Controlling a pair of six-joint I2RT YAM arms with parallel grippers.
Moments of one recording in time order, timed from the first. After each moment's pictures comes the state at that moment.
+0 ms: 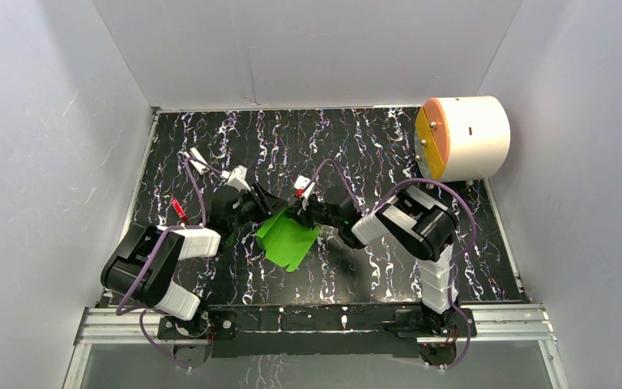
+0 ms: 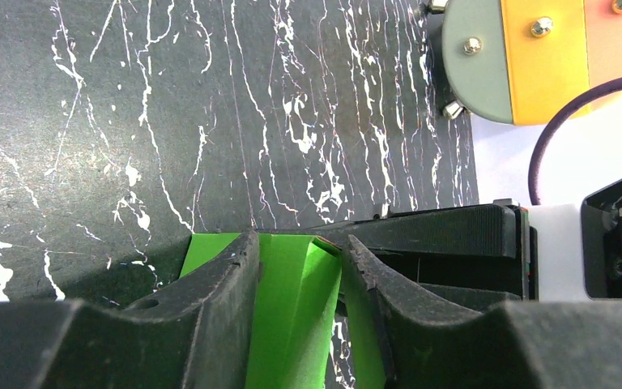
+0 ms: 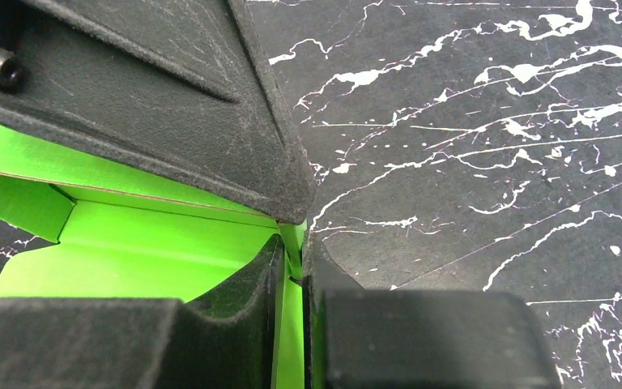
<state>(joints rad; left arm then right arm) -0.39 1.50 0.42 0.70 0.32 -0.86 0.82 1.99 0.79 0.97 -0.36 -0.09</state>
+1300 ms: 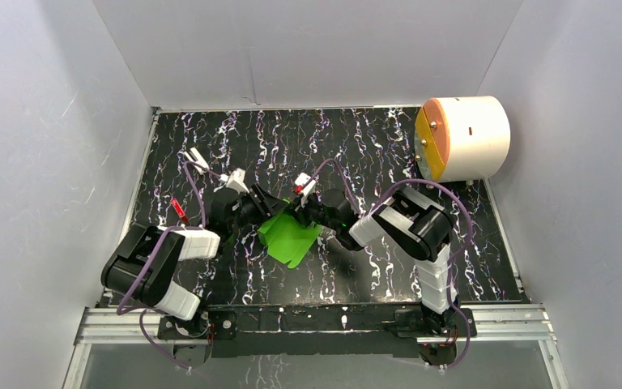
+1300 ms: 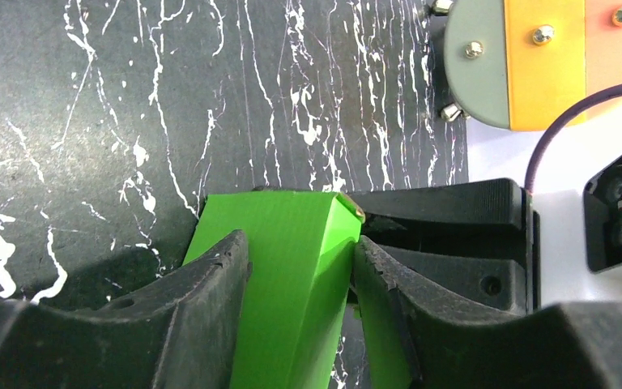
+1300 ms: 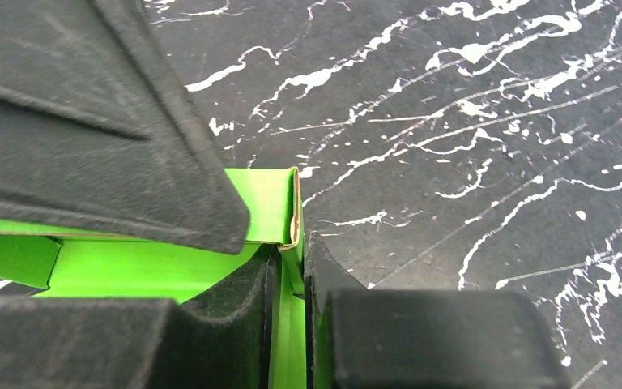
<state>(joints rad) -0.39 1.50 0.41 0.71 0.32 -0.91 0.84 2.02 0.79 1.02 -0.22 -0.03</state>
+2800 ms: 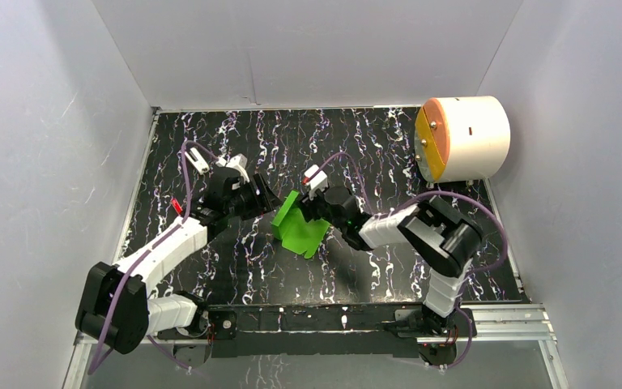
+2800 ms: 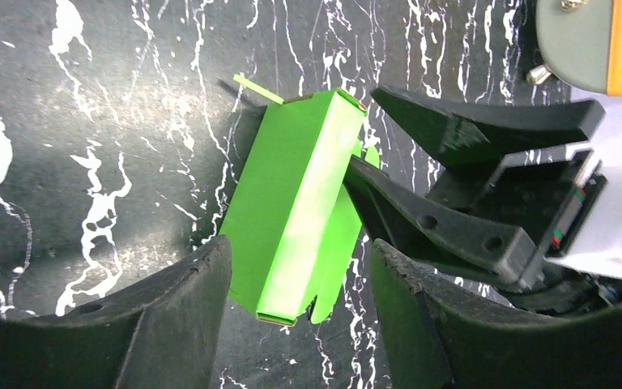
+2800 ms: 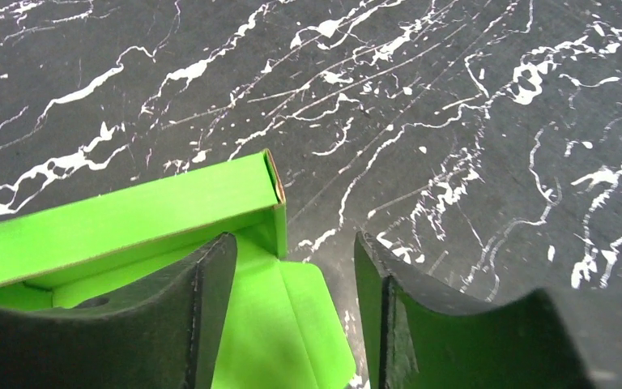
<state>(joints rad) -0.43 1.21 0.68 -0.10 0.19 -0.72 0.86 1.84 0.76 0.82 0.09 -0.05</state>
